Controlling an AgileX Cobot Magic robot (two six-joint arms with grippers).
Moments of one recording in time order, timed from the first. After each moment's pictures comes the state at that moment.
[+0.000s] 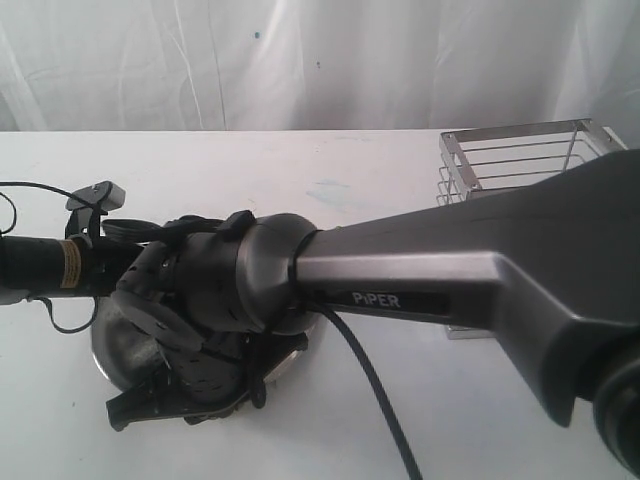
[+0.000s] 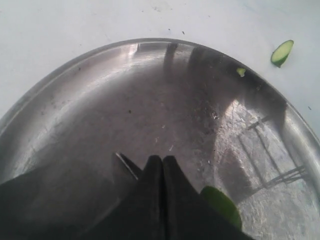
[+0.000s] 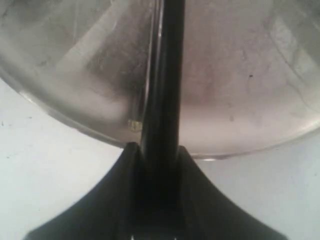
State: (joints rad) left arm 0.00 1.97 -0.83 1.16 -0.67 -1.21; right arm 1.08 2.11 -1.51 -0.20 0.88 0.71
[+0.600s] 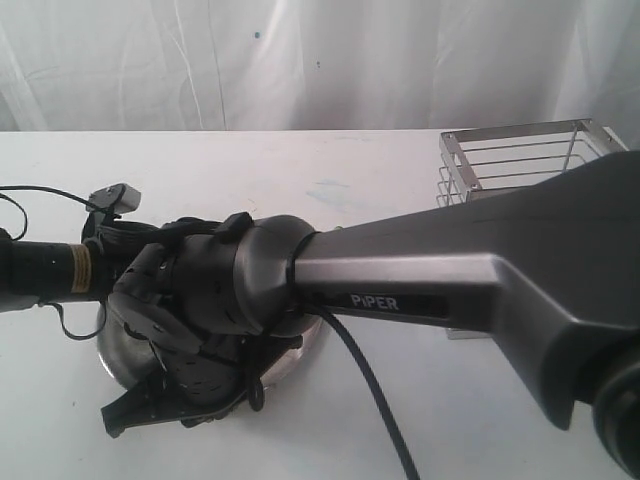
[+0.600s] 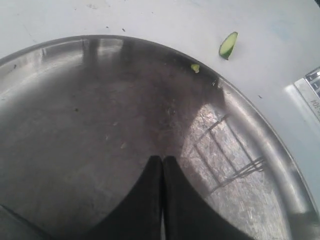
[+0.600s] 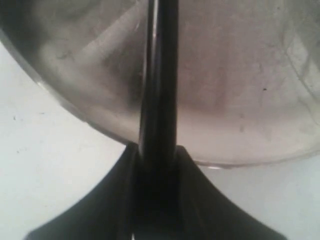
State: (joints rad) left arm -0.02 1.98 -0.83 1.16 -0.78 -1.16; right arm 1.08 2.11 -1.51 -0.19 0.87 0.66
